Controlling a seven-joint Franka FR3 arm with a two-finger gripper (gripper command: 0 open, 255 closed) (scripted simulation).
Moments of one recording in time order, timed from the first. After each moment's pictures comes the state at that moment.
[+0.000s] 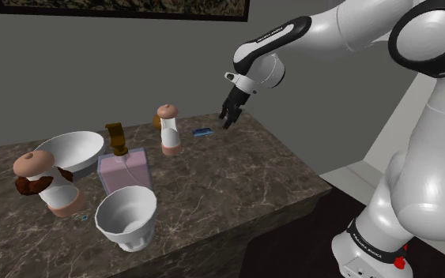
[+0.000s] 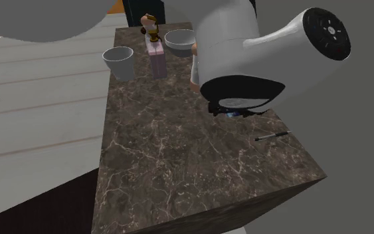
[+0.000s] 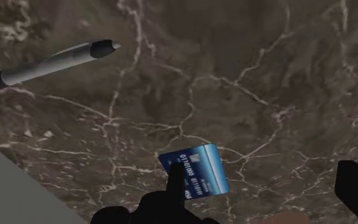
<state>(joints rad) 0.29 0.15 -0.31 -2.07 0.67 2.27 -1.48</state>
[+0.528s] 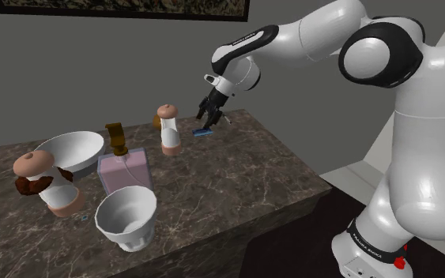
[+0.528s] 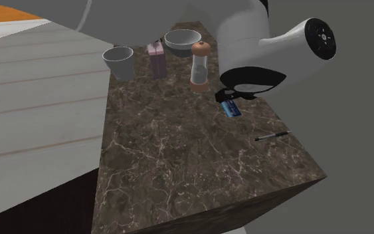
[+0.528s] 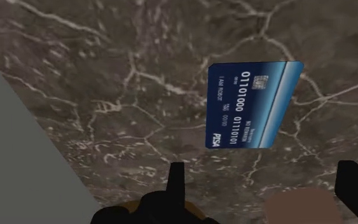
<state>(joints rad) 0.25 0.39 -0.23 -1.79 0.82 2.20 -1.73</state>
